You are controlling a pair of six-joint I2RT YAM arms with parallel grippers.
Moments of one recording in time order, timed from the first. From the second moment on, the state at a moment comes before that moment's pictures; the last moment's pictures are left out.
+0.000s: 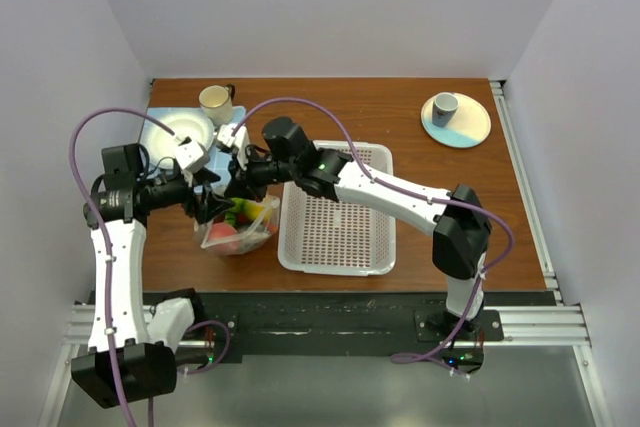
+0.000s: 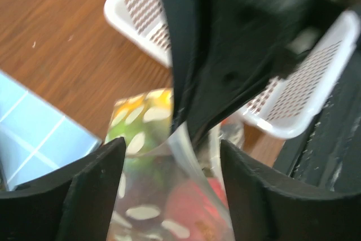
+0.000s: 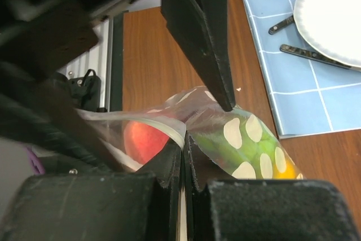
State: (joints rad) left arm 0.23 0.95 1.03 -0.96 1.08 0.74; right arm 1.00 1.90 1.69 -0.17 -0.48 -0.04
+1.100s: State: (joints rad) left arm 0.23 0.85 0.90 -0.77 0.84 0.56; right arm 1.31 1.55 1.31 0.14 -0.01 0.16
